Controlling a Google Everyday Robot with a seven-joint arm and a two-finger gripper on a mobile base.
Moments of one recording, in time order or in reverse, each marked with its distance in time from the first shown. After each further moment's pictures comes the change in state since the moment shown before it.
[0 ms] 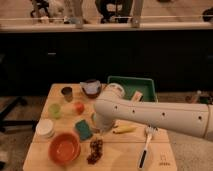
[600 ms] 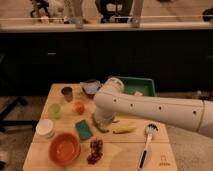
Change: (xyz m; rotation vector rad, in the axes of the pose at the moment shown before) arm 0.030 -0.023 -0.003 0.006 0.029 0.042
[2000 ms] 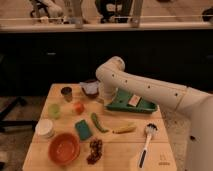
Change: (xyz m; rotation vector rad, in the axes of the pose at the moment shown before) arm 0.104 -0.085 -0.004 0.015 0.066 0.096
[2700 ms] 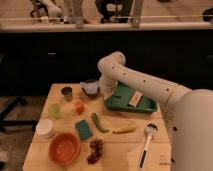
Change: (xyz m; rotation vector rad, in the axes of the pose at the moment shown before) arm 0.024 -0.027 0.011 0.003 -0.033 0.023
